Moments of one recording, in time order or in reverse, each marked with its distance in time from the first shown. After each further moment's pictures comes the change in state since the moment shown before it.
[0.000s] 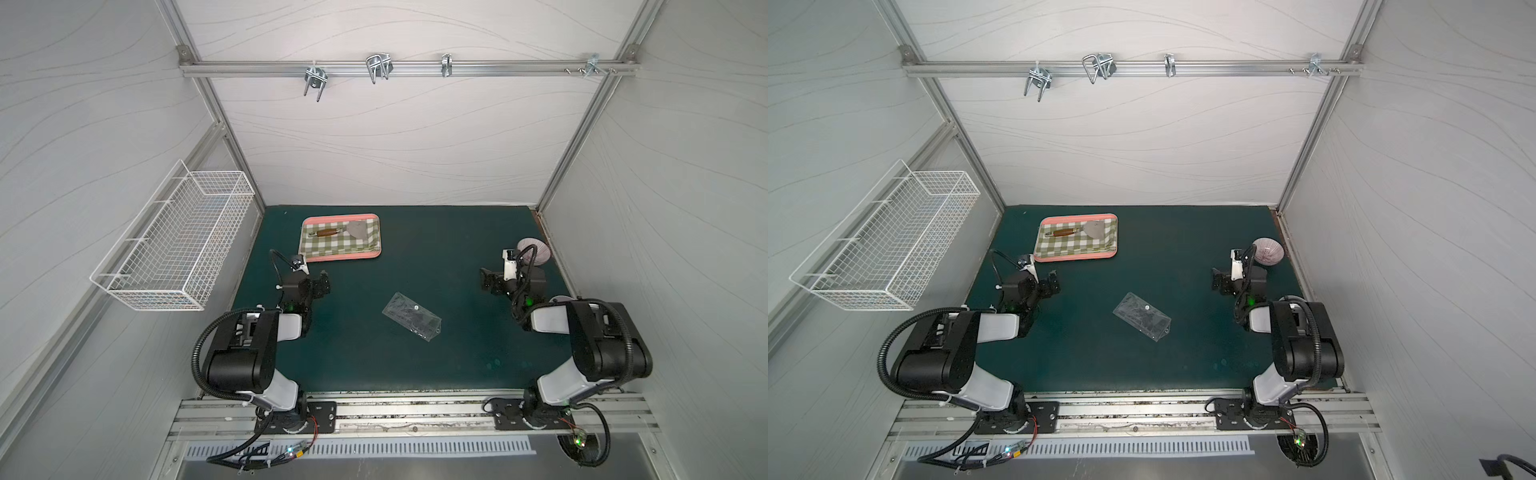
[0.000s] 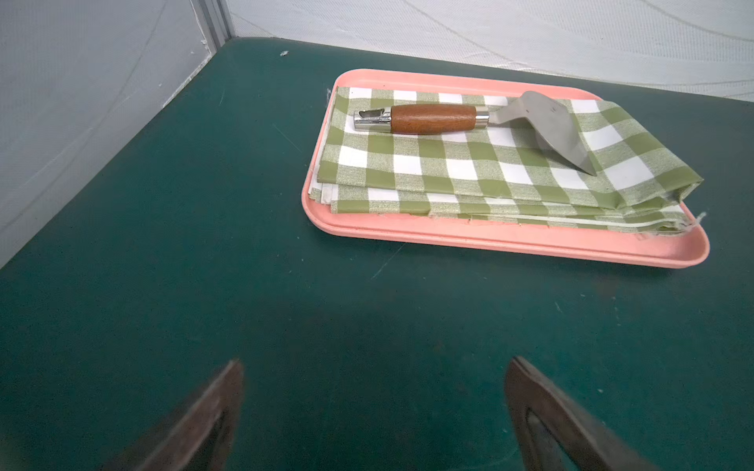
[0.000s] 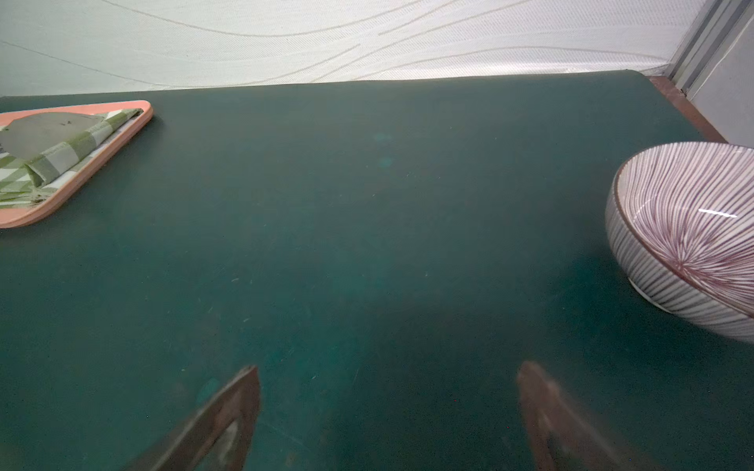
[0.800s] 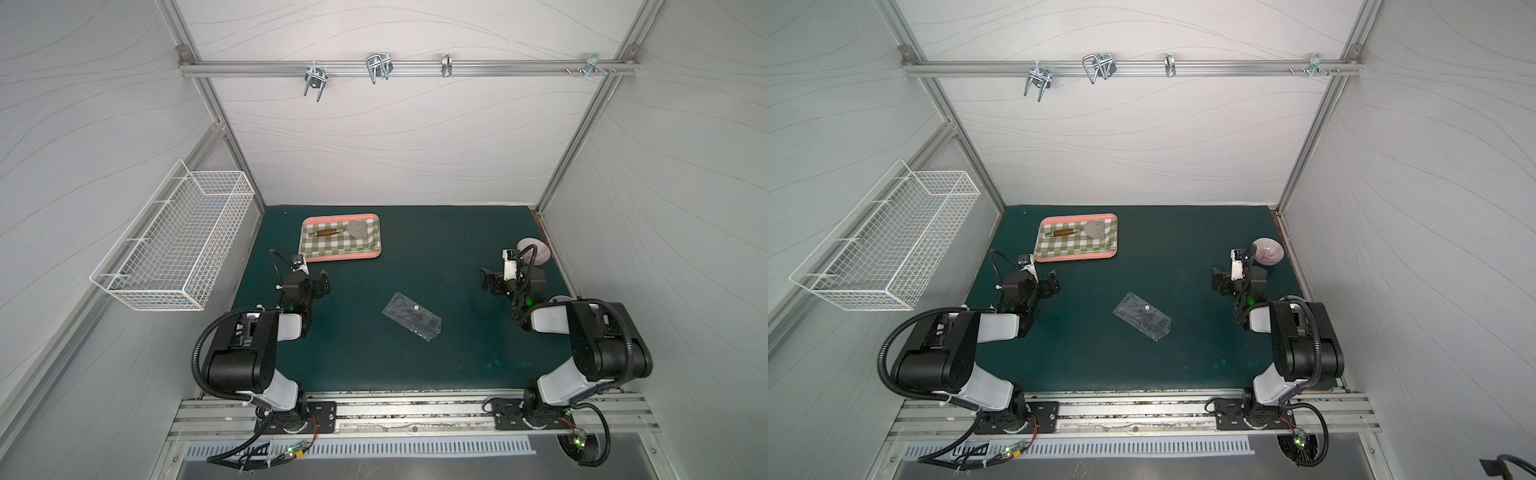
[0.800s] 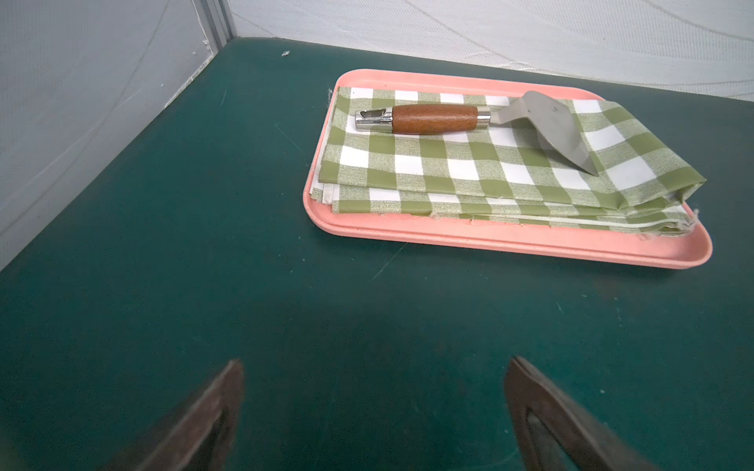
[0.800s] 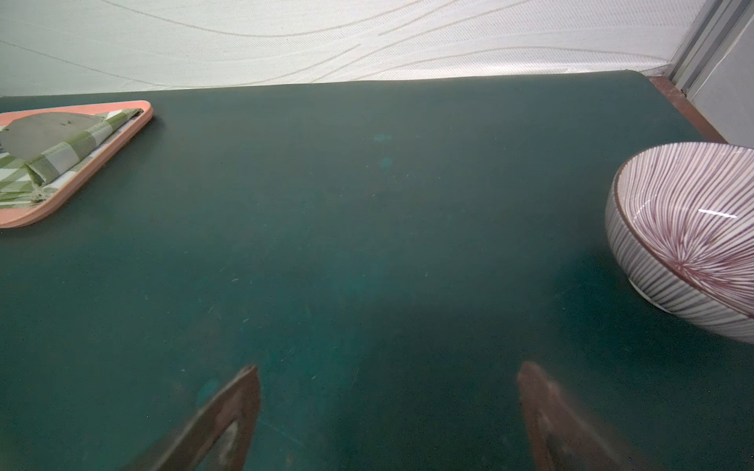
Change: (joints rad) left arm 0.000 0.000 0.000 0.000 -0.003 0.000; right arm 0.000 0.000 0.000 0.001 0.000 0.000
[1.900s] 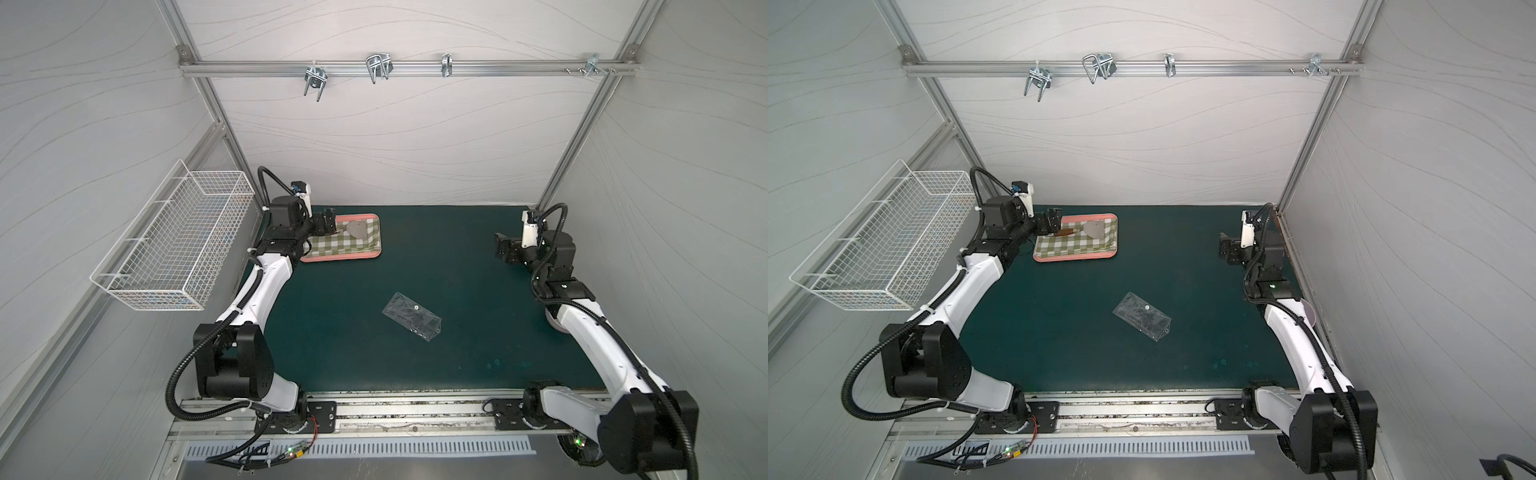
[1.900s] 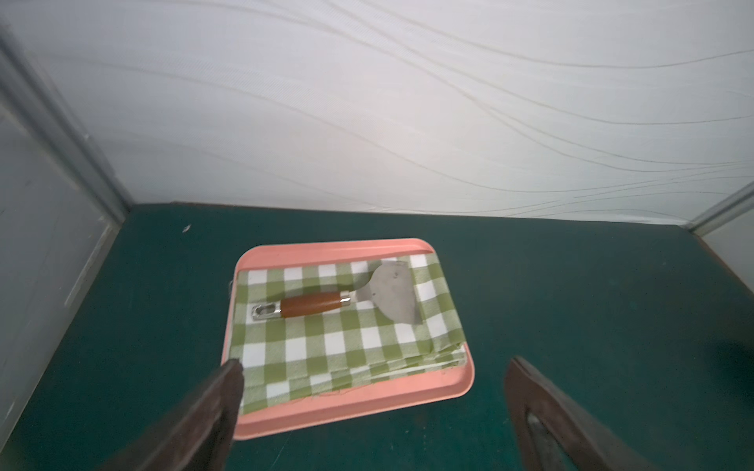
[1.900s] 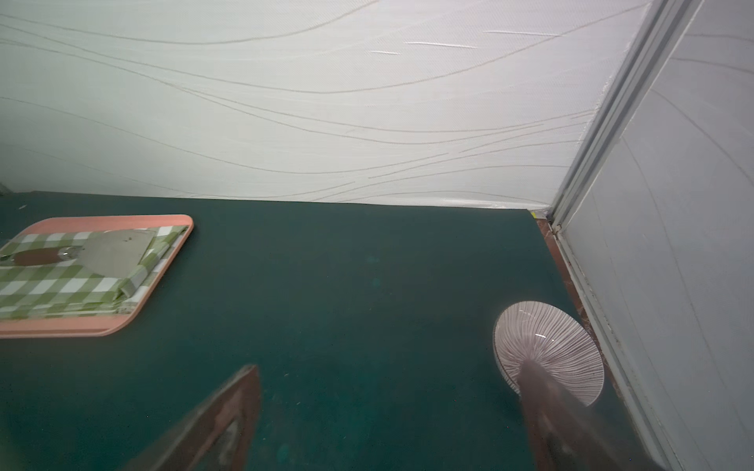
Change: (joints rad) left arm -0.035 -0.022 0.893 -0.868 0.286 0.016; right arm 0.121 -0.471 0.437 -0.827 0.202 -0.009
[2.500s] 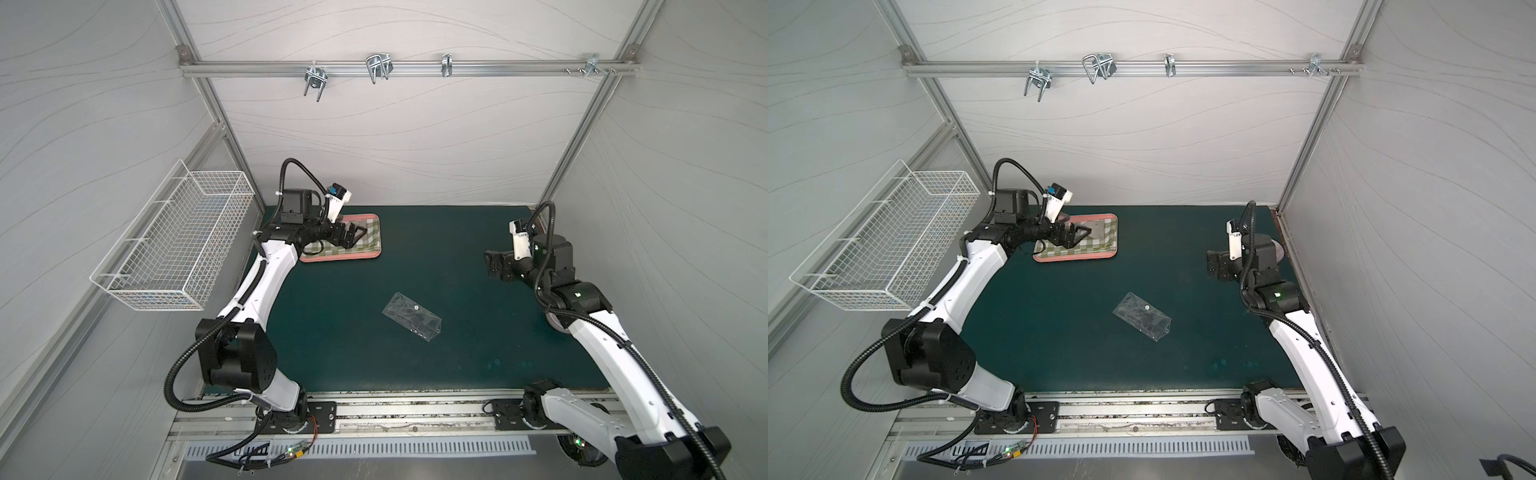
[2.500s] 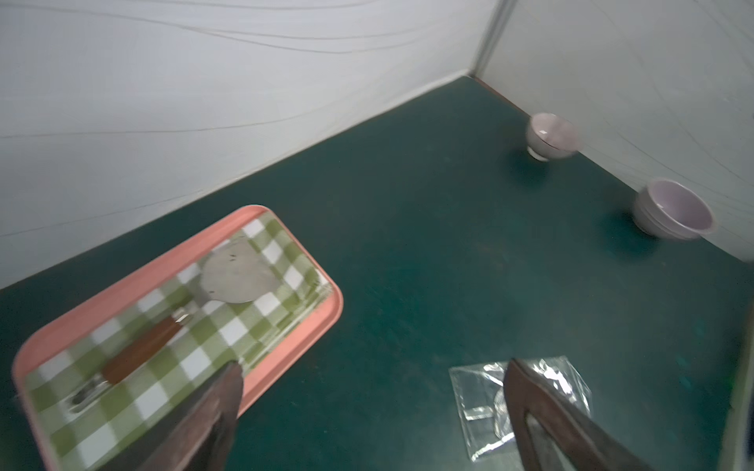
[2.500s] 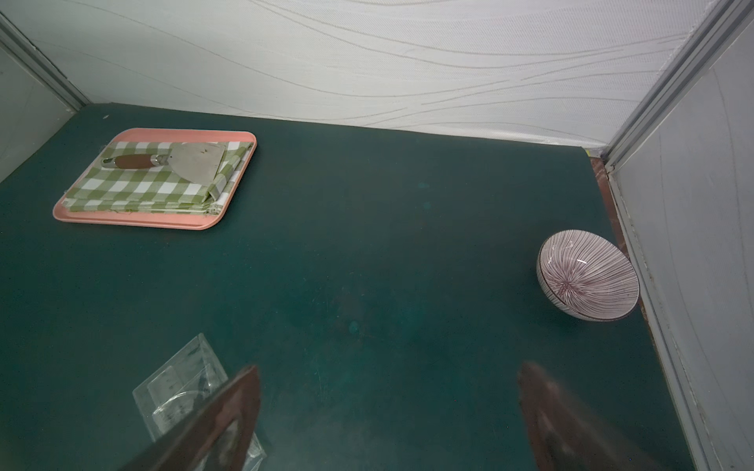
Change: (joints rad) left arm -0.087 0.002 0.091 -0.352 0.473 0.391; right arm 0.154 -0.121 0.134 -0.455 0.043 0.063
